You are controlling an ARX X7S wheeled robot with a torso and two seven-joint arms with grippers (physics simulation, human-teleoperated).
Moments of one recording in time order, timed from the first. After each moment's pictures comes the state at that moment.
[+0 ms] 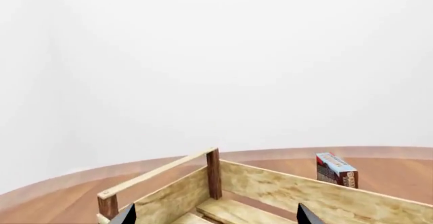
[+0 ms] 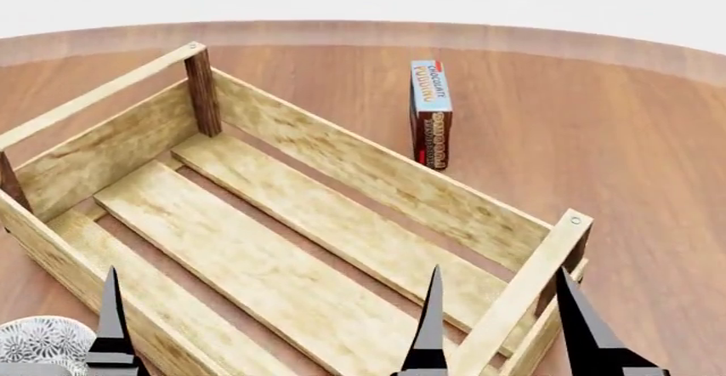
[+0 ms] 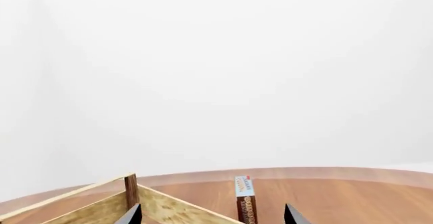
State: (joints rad) left arm 0.01 -0.17 0.14 0.65 -0.03 -0.40 -0.24; right arm -0.04 0.18 -0.04 -0.68 0.32 0.31 0.13
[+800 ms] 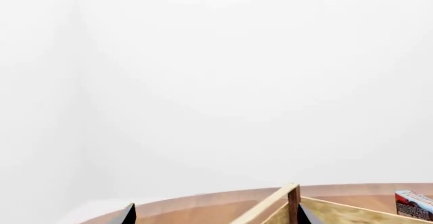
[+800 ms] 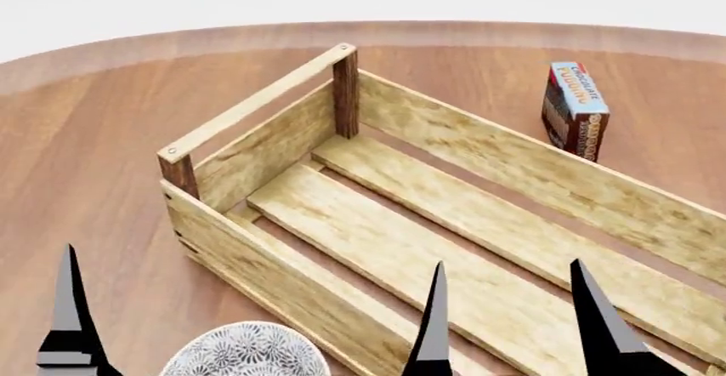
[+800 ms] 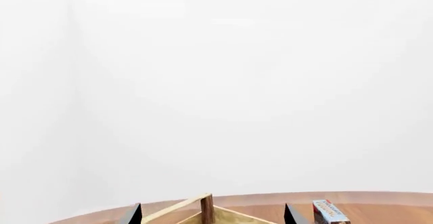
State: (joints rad) left arm 0.03 -0.22 0.14 0.82 -0.04 -0.42 -0.29; right arm -0.08 0.24 -0.05 -0.78 0.35 0.25 0.16
